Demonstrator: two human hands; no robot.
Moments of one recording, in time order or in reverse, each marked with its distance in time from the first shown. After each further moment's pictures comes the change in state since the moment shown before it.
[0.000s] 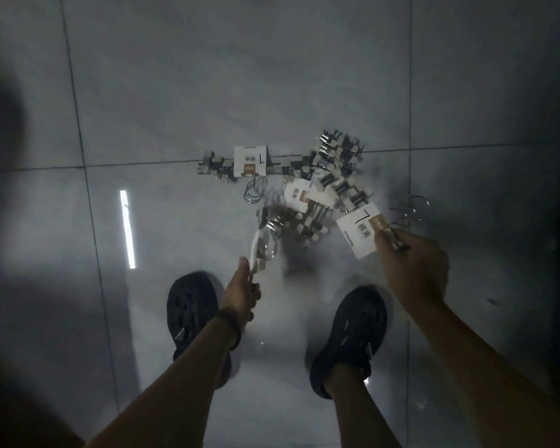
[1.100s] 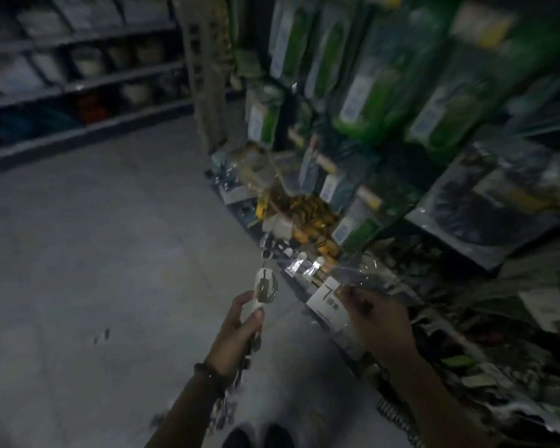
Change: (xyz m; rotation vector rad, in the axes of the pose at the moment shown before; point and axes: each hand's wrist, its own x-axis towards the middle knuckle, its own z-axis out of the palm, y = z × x) left_hand -0.709 0.281 0.165 0.445 -0.777 0.897; right_hand -0.226 -0.097 -0.724 0.233 0.547 0.050
